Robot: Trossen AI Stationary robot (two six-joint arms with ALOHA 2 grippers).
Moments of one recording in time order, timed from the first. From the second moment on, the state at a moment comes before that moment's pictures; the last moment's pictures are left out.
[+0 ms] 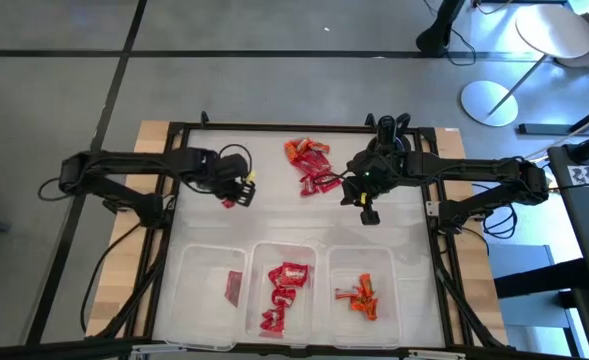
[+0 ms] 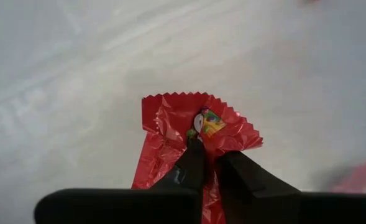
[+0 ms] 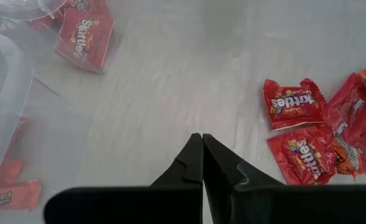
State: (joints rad) left arm 0.18 1.27 0.96 -0.91 -0.05 -0.96; right arm -0.15 1.29 1.04 -0.68 -0.23 -0.29
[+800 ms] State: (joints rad) left arm -0.35 1.59 1.55 -0.85 -0.20 -0.74; right arm -0.15 1.29 1.04 -0.60 -0.16 -0.22
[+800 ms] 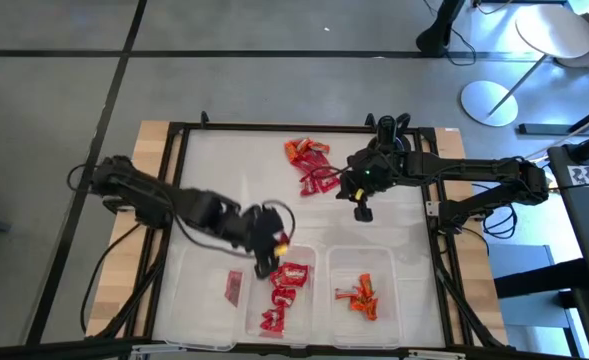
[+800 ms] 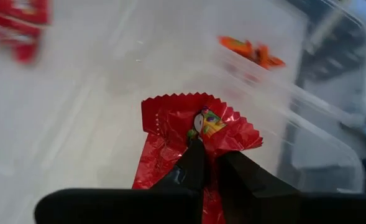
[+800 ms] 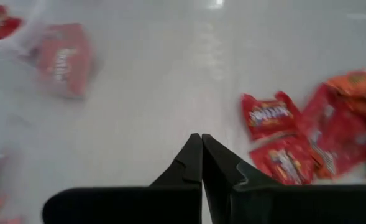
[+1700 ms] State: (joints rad) left arm -0.56 1.98 1.59 -0.69 -0.23 -0.71; right arm -0.15 1.29 1.04 -0.60 -0.10 0.10
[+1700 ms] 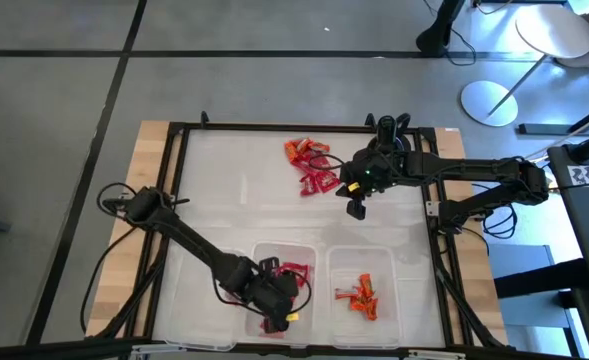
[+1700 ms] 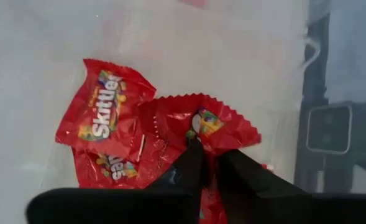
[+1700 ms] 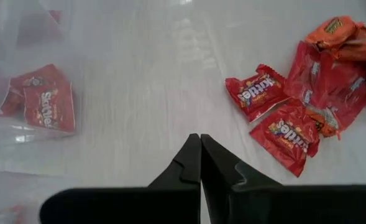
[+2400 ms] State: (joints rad) left arm -0.52 1.86 1.61 -0.74 -0.17 -0.81; right arm -0.15 1.29 1.05 -0.59 -0.18 0.09
